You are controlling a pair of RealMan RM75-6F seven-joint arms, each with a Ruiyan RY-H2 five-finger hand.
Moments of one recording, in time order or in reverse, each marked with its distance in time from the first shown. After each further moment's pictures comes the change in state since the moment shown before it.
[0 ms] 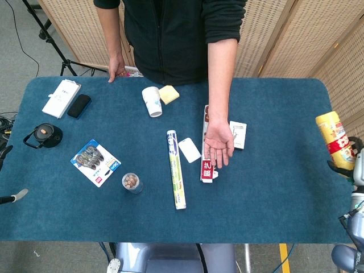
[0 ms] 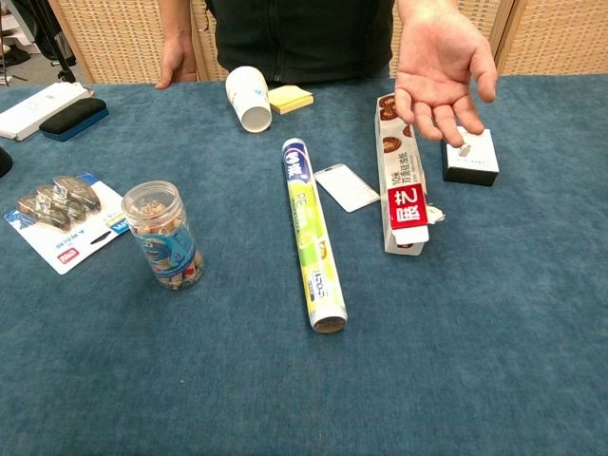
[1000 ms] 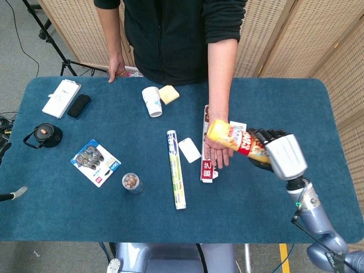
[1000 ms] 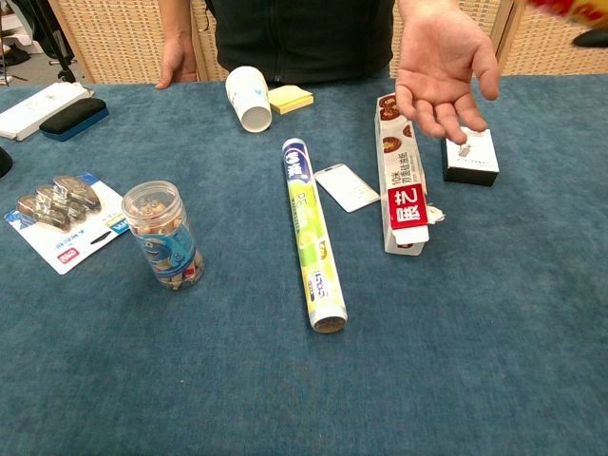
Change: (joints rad) left arm -0.009 0.018 -0.011 -0.012 -0.018 -0.016 -0.003; right arm 0.206 0.019 -0.076 -0.302 -0.573 0.074 -0.267
